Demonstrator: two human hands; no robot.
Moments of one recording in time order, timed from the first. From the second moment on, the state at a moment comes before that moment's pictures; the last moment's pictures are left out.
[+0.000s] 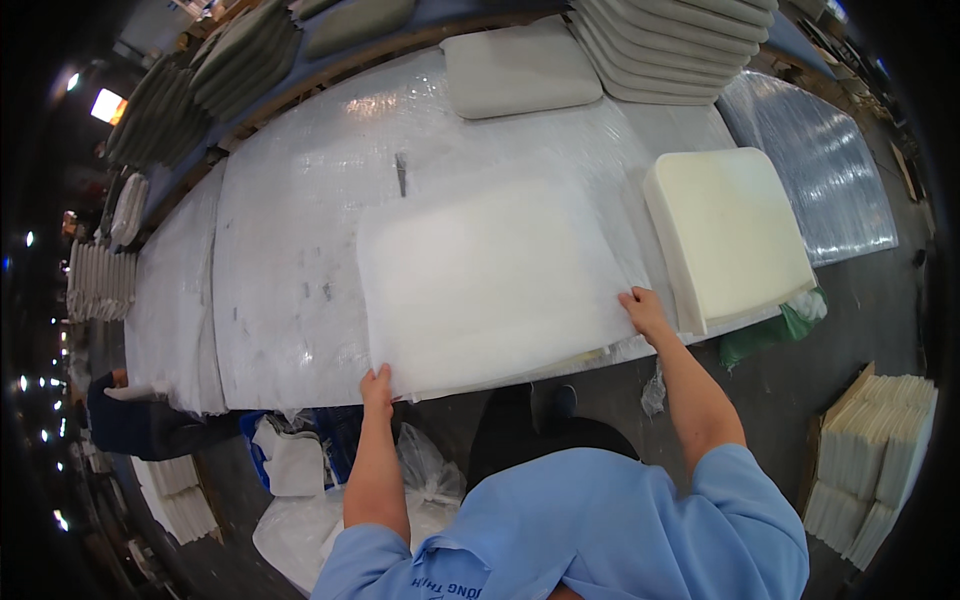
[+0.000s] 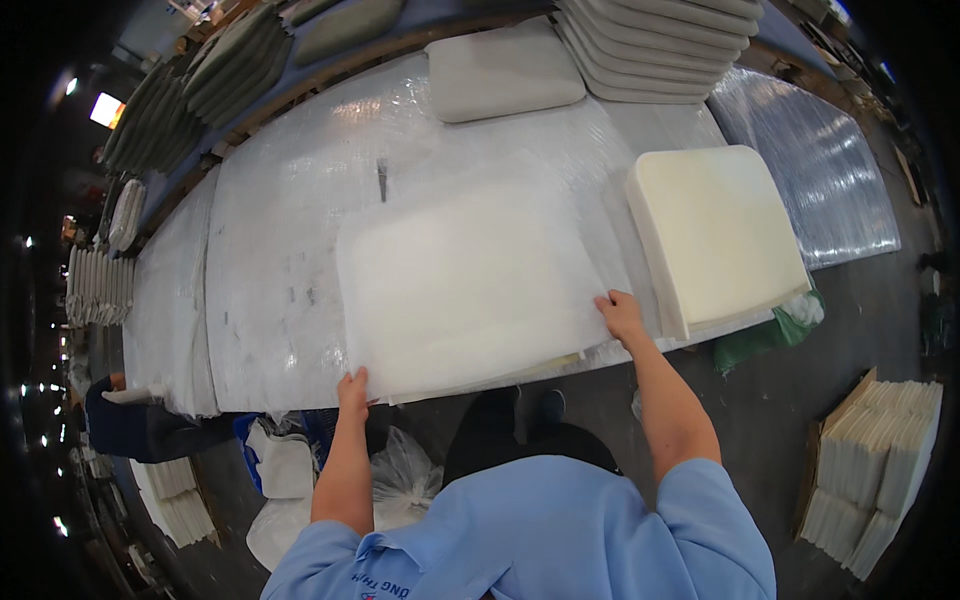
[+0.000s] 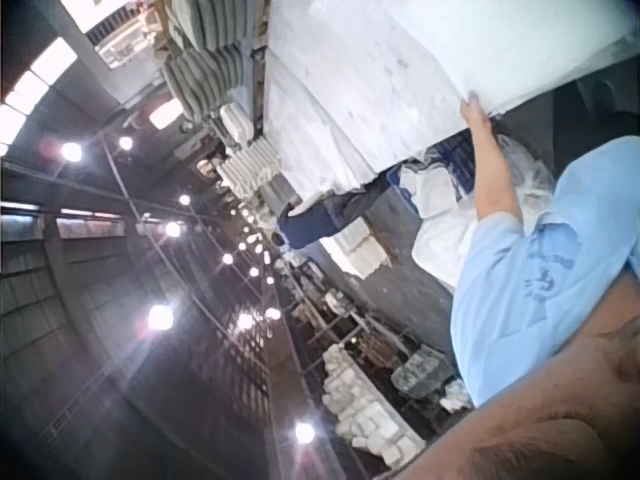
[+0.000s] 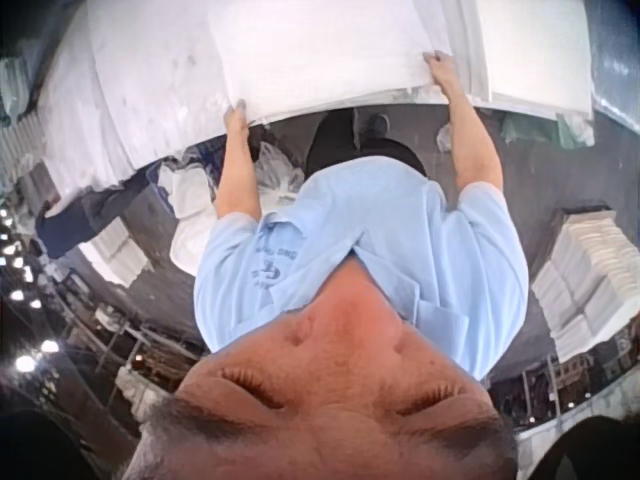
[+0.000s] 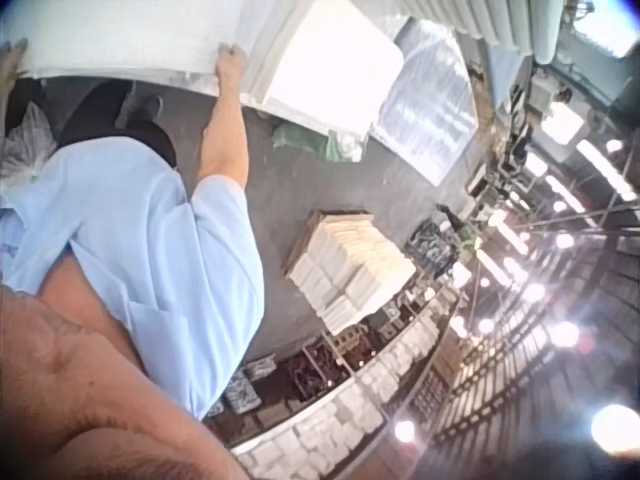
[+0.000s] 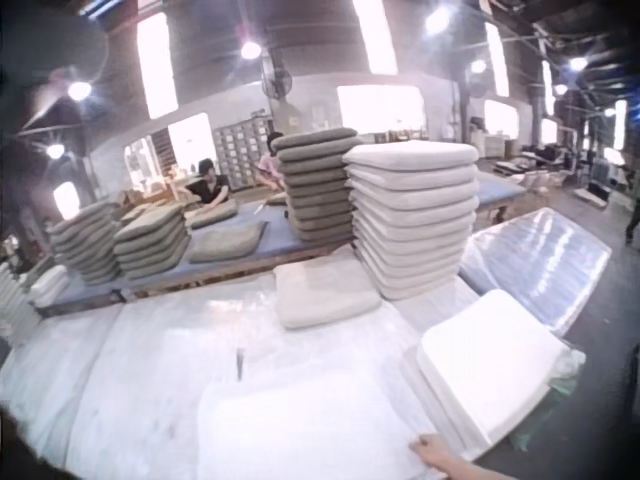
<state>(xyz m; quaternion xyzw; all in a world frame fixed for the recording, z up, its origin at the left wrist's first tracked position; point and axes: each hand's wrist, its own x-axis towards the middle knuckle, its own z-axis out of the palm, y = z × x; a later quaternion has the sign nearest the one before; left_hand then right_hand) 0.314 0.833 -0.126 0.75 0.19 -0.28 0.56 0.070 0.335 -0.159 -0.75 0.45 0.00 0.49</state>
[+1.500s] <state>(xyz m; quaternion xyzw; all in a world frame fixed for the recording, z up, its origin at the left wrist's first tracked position) 0.352 0.824 -0.120 0.86 0.08 -0.21 0.46 0.120 0.358 -0.120 -0.77 0.49 -0.25 0.33</state>
